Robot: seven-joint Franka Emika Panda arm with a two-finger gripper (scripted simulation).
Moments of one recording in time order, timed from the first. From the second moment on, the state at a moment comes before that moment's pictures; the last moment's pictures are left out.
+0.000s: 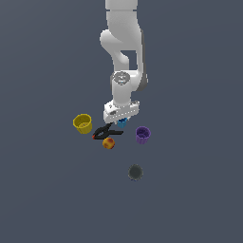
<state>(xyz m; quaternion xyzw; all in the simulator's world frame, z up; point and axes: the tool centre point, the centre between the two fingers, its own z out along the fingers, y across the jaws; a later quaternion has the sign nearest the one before) -0.151 0.001 0.041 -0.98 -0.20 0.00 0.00</state>
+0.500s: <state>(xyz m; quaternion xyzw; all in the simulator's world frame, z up) -0.149 0.004 0.049 -0.98 -0.20 0.00 0.00</state>
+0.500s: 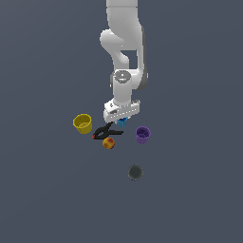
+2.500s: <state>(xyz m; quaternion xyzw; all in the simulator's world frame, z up) -0.073 0.094 0.334 -0.98 -0.20 0.00 0.00</state>
